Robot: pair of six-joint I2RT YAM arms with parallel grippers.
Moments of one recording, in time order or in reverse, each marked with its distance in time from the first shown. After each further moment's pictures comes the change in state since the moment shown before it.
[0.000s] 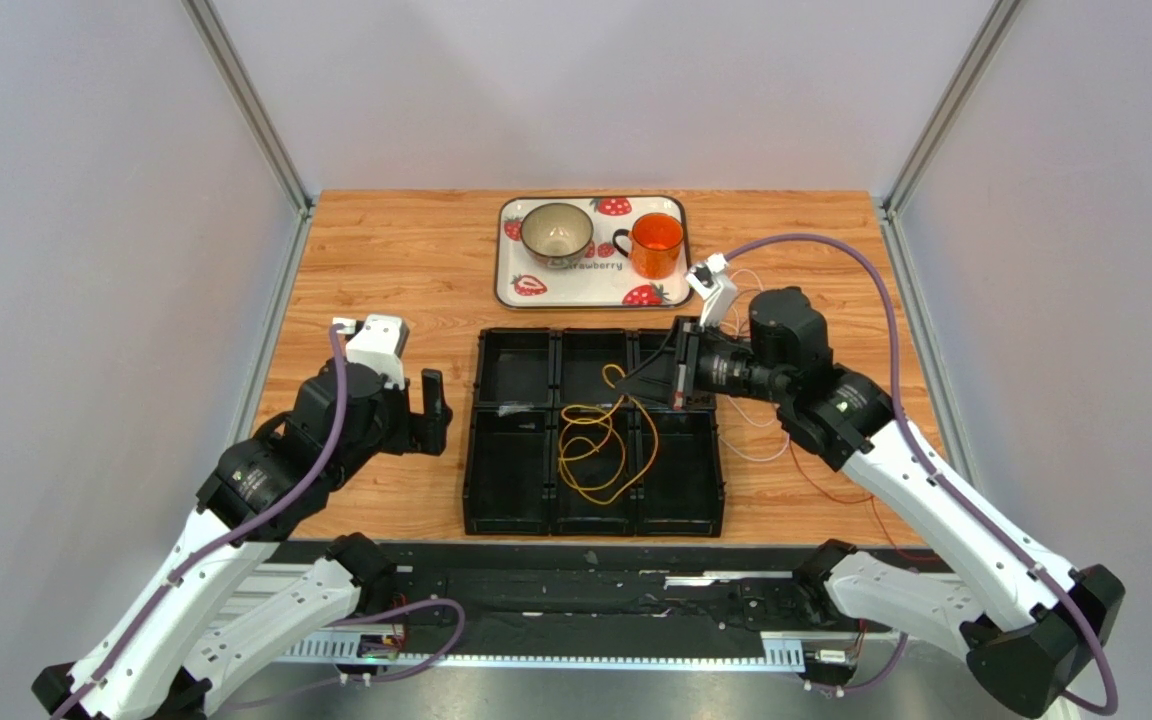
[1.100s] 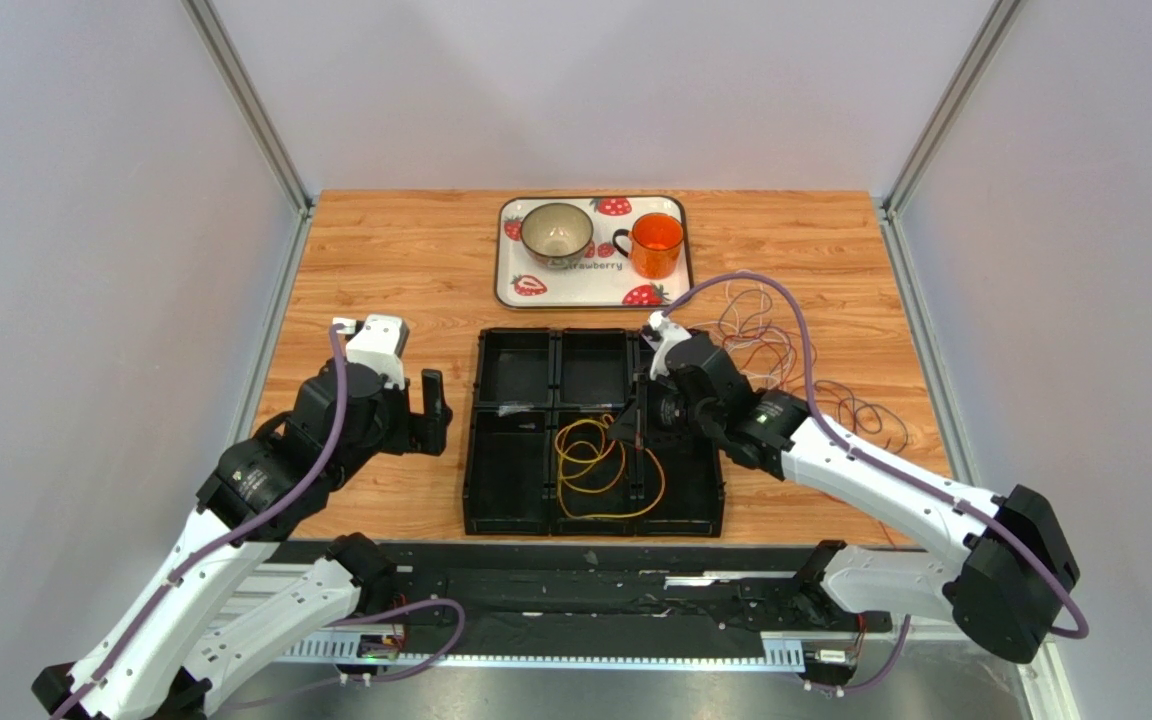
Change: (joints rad) left arm 0.000 0.000 0.000 0.000 0.000 0.000; right arm 0.171 0.181 -0.189 0.058 0.335 -0.018
